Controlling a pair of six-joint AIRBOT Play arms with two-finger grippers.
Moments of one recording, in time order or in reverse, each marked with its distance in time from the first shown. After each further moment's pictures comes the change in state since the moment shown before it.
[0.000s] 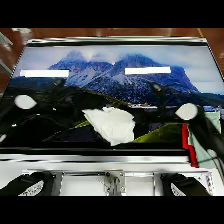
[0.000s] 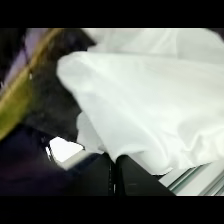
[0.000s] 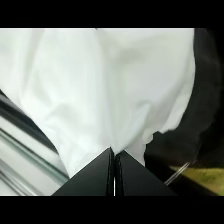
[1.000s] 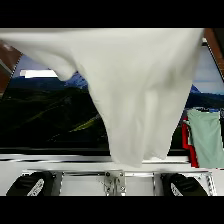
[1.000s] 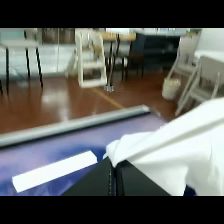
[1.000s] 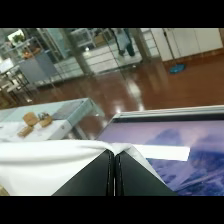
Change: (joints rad) left arm 0.135 0.442 0.490 0.000 0.098 0.016; right arm 0.000 0.257 0.603 -0.148 -0.273 0.296
